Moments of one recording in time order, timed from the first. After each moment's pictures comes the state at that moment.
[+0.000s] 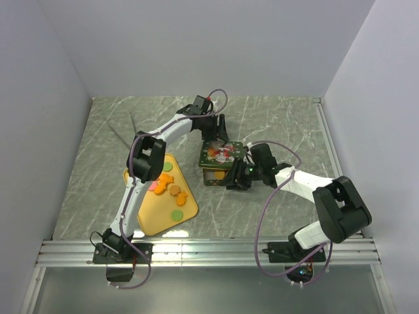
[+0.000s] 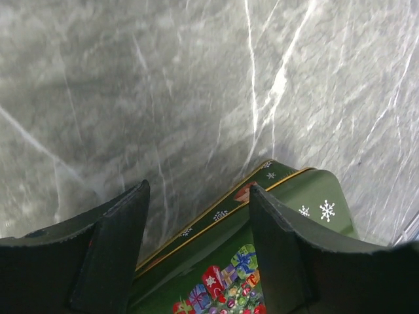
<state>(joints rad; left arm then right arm) -0.50 2.48 2.10 -0.50 0.44 -0.44 0.46 1.46 0.67 -0.06 -0.55 0.83</state>
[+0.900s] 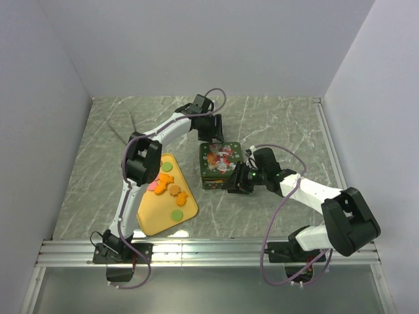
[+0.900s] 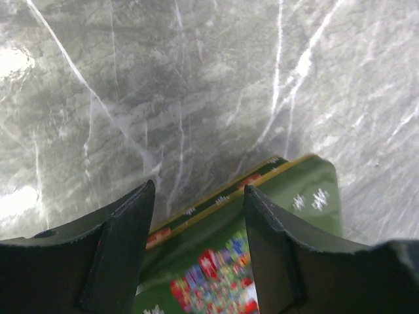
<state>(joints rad) -0.52 2.36 2.00 -0.57 0.28 -0.47 0.48 1.34 0.59 -0.05 -0.54 0.86</state>
